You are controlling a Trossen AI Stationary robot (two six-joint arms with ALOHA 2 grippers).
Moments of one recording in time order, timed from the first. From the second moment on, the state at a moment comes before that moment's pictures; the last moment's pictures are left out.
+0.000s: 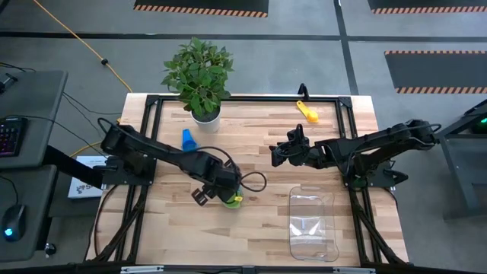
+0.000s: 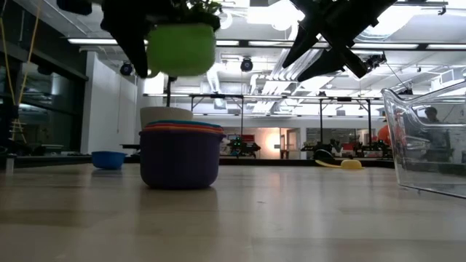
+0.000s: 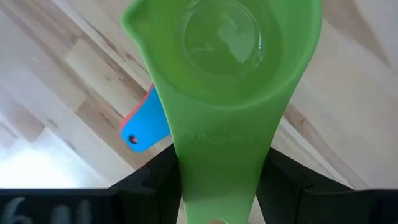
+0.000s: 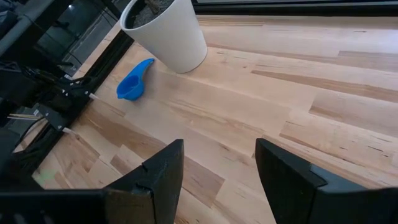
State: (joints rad) left arm -0.27 1.76 1.47 -1.07 -0.06 0.57; right arm 0.15 1.29 0.88 -0.31 0.61 1.05
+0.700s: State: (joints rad) left arm -0.26 1.86 1.47 -1.05 -0.09 0.55; right arm 0.16 1.29 0.88 -0.32 0.61 1.08
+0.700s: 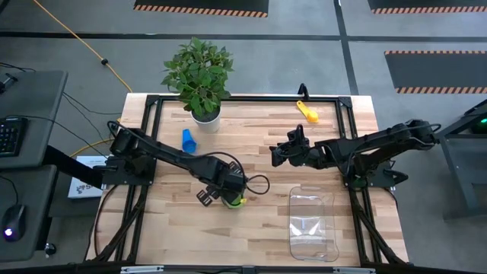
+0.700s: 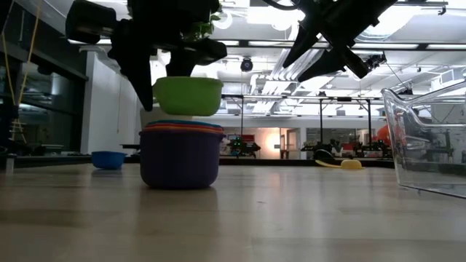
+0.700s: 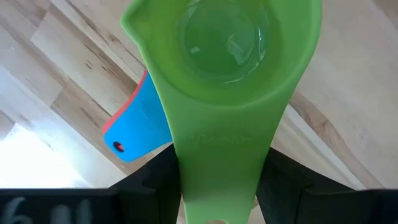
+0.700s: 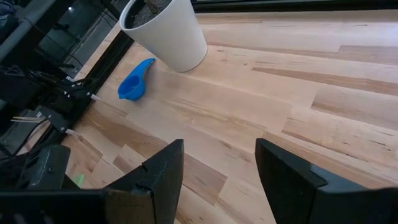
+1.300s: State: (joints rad) left arm -0.21 1.86 1.47 -1.04 -0.09 0.55; right arm 0.16 1.29 0.88 -0.32 0.61 1.08
